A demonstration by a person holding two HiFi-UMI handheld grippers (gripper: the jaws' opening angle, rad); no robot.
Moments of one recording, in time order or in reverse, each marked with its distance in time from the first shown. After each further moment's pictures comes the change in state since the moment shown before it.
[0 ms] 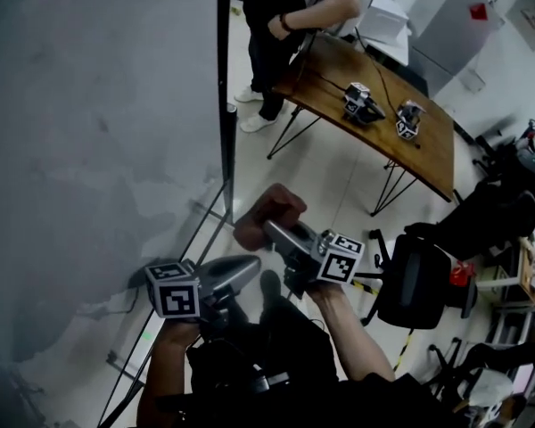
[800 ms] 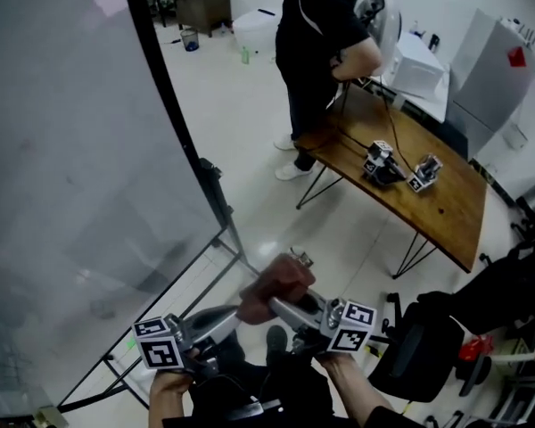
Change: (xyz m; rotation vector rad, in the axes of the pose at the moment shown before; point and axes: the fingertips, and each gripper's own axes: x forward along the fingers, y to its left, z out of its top) left arm 0.060 -0.041 0.008 0.039 -0.298 0.152; right arm -0.093 0.034 0.051 0.043 0.108 0.274
